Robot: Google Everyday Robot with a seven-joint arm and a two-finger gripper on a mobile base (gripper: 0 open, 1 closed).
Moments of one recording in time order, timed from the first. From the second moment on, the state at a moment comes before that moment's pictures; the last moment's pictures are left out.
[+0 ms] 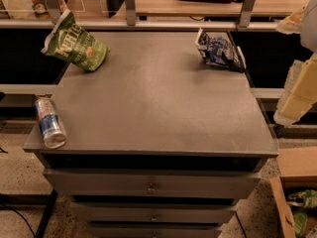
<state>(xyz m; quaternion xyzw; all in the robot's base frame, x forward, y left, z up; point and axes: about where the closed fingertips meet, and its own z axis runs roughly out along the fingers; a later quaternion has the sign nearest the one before) 0.439 -0.209 1.005 -0.60 0.77 -0.05 0.20</state>
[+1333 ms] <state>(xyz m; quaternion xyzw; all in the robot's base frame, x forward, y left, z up) 0.621 -0.219 1.002 -0.60 0.74 -0.17 0.24</state>
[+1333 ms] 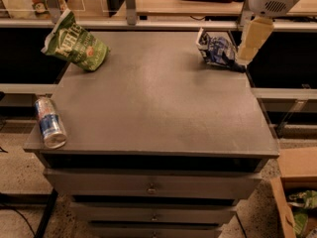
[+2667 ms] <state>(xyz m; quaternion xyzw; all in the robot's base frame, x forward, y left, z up) 0.767 -0.243 0.912 -0.55 0.78 -0.16 0.27</state>
